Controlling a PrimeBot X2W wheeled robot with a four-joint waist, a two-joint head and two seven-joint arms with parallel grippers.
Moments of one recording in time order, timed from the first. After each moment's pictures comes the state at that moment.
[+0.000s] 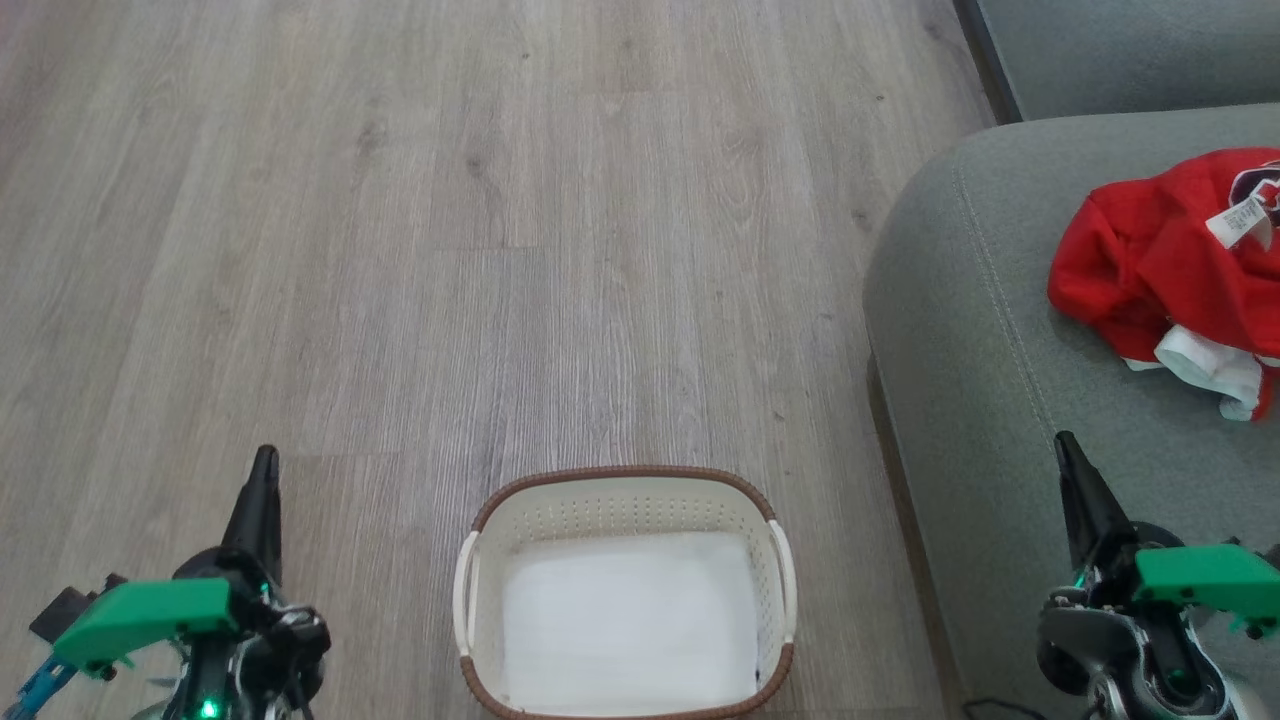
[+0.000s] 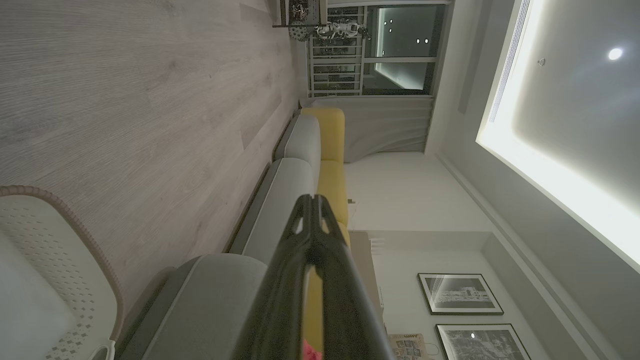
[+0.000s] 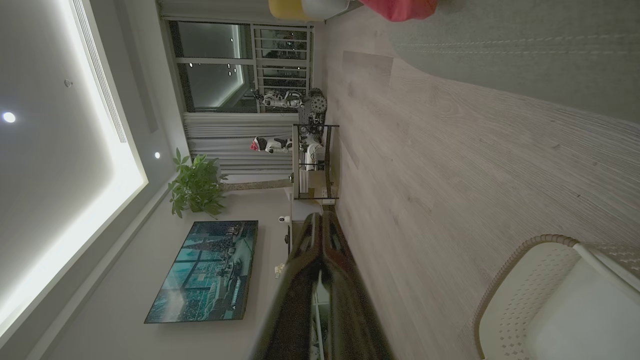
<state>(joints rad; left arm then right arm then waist) -0.06 0.05 0.08 0.27 -1.61 -0.12 0.11 -0.05 -0.05 -0.13 0.28 1.60 0.13 0.11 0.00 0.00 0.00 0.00</state>
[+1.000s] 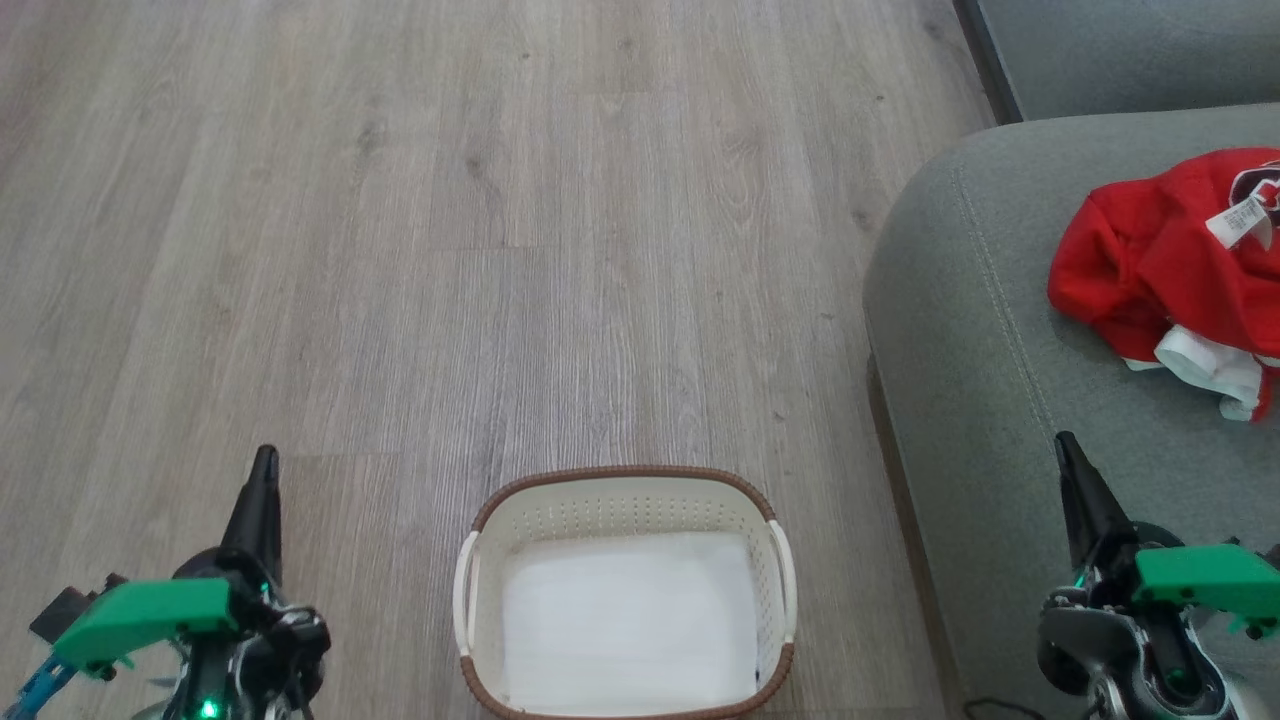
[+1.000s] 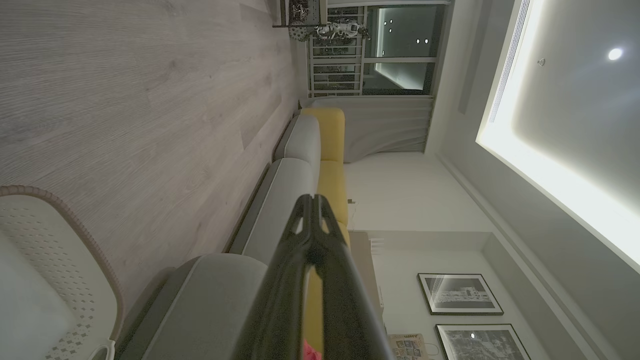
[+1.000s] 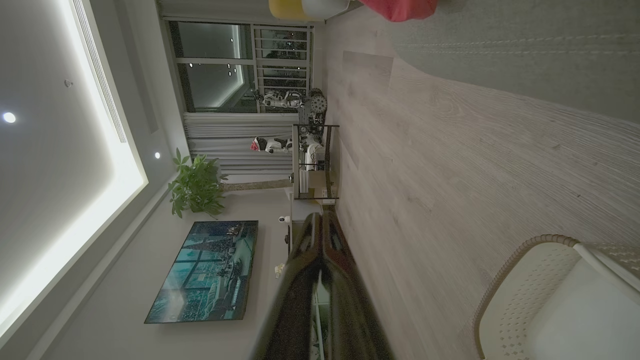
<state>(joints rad) -0.06 0.05 0.08 0.27 -1.61 -0.12 0.11 -0.05 -0.05 -0.13 0.28 1.60 0.13 0.11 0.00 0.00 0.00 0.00</state>
